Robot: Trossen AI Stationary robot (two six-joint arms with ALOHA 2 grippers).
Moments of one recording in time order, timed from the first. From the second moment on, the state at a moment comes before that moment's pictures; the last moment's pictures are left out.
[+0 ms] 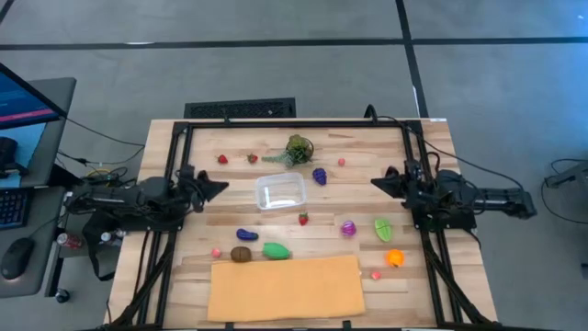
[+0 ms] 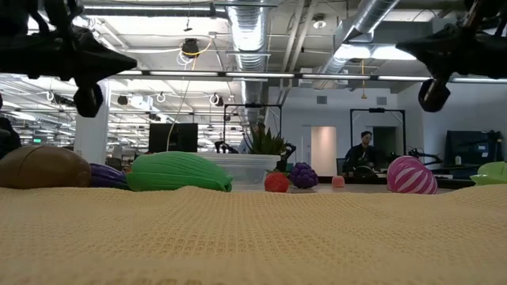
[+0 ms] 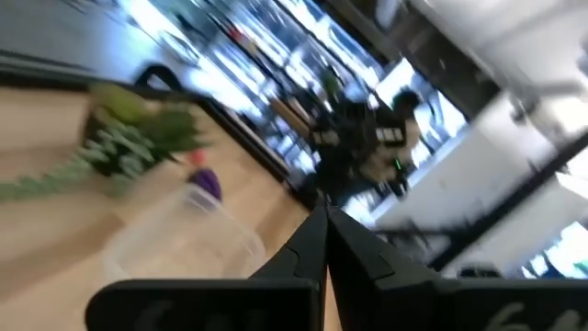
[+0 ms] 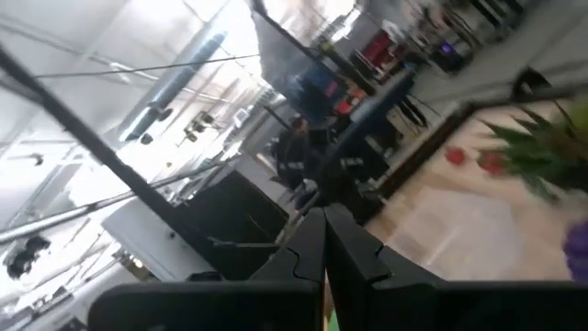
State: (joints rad) left arm -0.06 0.07 0.01 0.13 -0.26 -0.72; right arm -0.04 0.03 0.00 0.24 0.04 0.74
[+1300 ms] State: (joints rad) left arm -0.06 0.26 0.04 0.45 -0.17 -0.53; right arm -0.01 0.24 0.02 0.50 0.05 0.57
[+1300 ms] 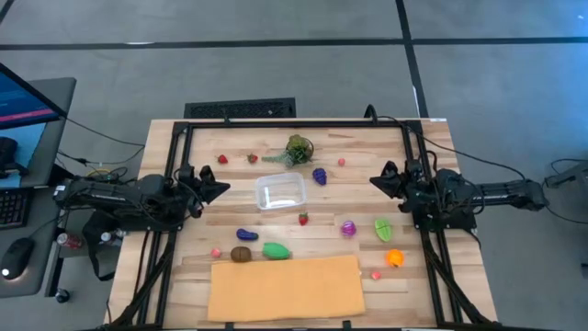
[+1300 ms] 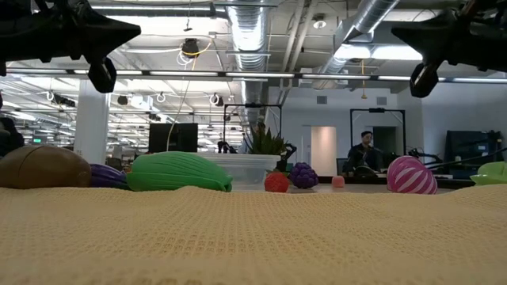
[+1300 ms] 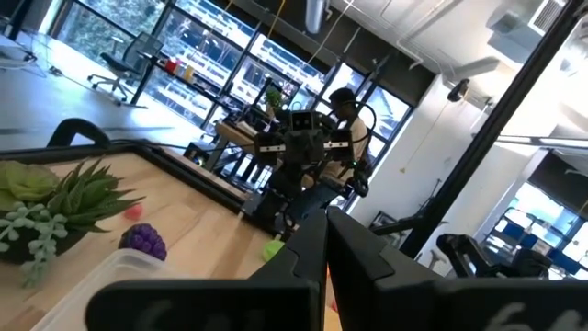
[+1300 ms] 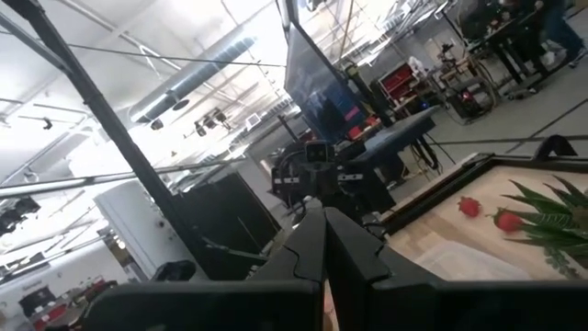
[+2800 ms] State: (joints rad) left arm -0.06 0.57 0.58 0.13 -0.09 -0.18; right arm 0.04 0.36 0.21 0.51 0.15 0.29
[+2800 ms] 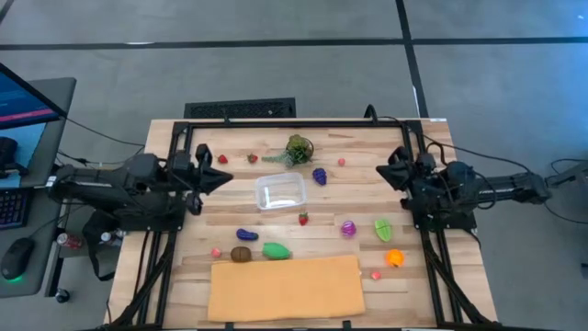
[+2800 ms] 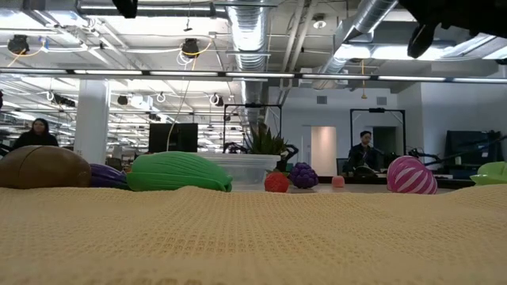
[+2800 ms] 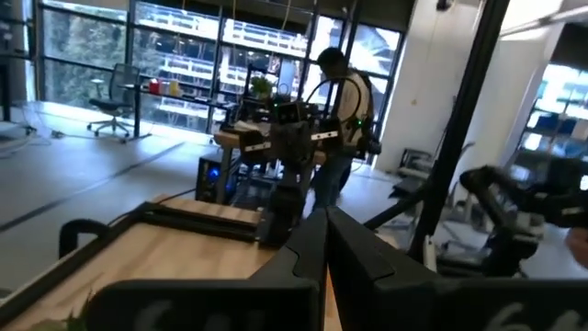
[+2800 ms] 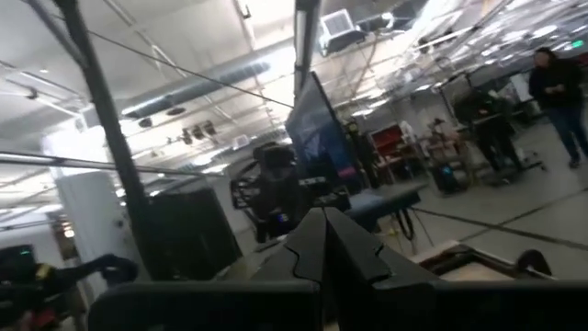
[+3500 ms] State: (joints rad) left arm -0.06 0.58 0.58 0.12 -0.52 -0.56; right arm 0.05 0.50 0.21 0.54 0.25 0.29
